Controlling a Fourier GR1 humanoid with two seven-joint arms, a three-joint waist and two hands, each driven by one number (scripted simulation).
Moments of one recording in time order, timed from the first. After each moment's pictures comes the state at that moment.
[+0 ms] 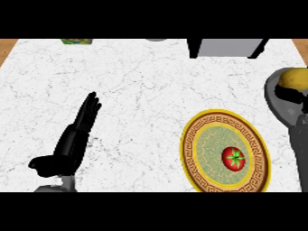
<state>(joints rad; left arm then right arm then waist) -0.01 0.05 -0.15 -1.60 0.00 0.04 -0.10 -0.44 -0.28 -0.29 -1.18 1.13 -0.59 0.52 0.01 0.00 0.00</state>
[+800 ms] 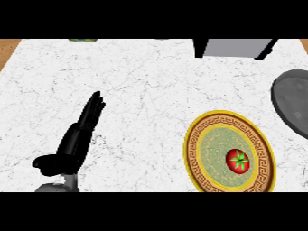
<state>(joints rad) -0.02 0.05 -0.16 -1.59 0.00 0.01 -0.10 -0.63 -0.58 -0.55 -0.51 0.77 -0.72 0.06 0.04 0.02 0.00</state>
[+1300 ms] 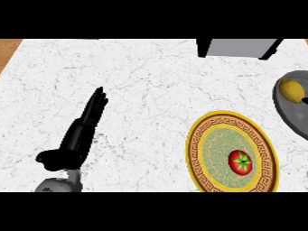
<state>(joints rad) -0.06 0.04 -0.16 -1.58 -0.01 0.01 -0.10 -0.71 -0.61 -0.60 -0.30 0.68 -0.44 -0.07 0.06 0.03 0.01</state>
